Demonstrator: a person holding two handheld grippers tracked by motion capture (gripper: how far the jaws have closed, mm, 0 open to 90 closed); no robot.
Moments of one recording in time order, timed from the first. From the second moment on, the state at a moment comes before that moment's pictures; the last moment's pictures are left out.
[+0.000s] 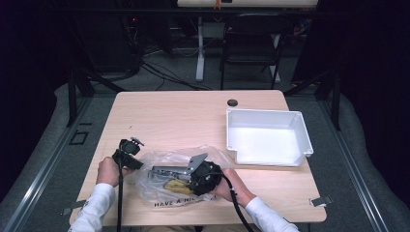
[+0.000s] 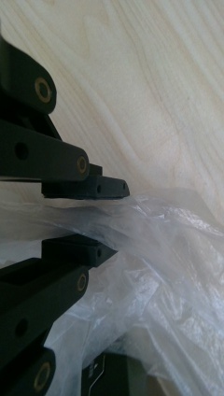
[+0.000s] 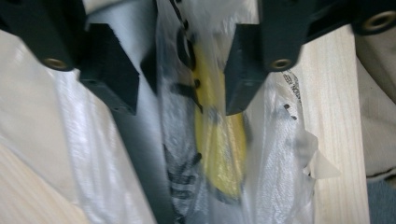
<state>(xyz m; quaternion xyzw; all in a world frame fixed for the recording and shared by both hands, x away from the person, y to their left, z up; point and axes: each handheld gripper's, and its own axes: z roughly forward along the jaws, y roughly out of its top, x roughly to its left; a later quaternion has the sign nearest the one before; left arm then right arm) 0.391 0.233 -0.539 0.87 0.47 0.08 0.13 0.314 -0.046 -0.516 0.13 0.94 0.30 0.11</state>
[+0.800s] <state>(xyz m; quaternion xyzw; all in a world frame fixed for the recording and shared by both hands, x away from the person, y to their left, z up) 0.390 0.234 -0.532 0.87 0.47 0.11 0.13 0.277 -0.036 -0.544 0.05 0.96 0.25 0.05</state>
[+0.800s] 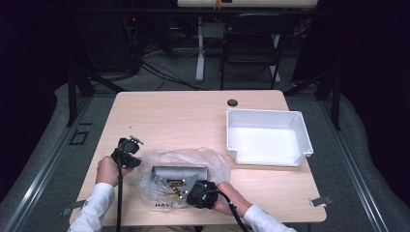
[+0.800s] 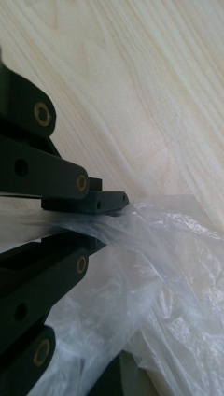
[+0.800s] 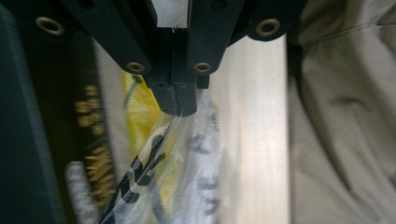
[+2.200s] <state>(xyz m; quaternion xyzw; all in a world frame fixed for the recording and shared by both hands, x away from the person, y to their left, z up) 0.318 0.212 -0.517 0.91 0.39 0.04 0.15 0.350 -0.115 -0.516 0.28 0.91 0.28 0.11</state>
